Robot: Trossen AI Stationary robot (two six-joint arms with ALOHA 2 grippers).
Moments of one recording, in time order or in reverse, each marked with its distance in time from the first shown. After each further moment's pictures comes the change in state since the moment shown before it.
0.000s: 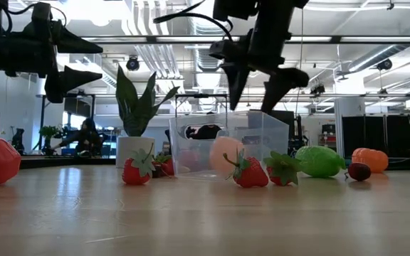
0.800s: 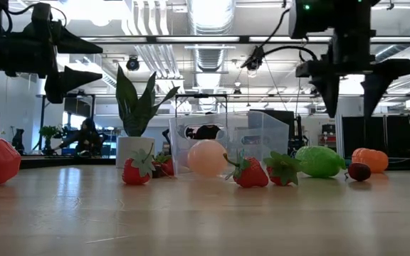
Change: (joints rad) left arm 0.000 0.001 -0.001 -0.001 0.001 0.000; right arm -0.091 -0.457 -0.461 -0.237 -0.041 0.388
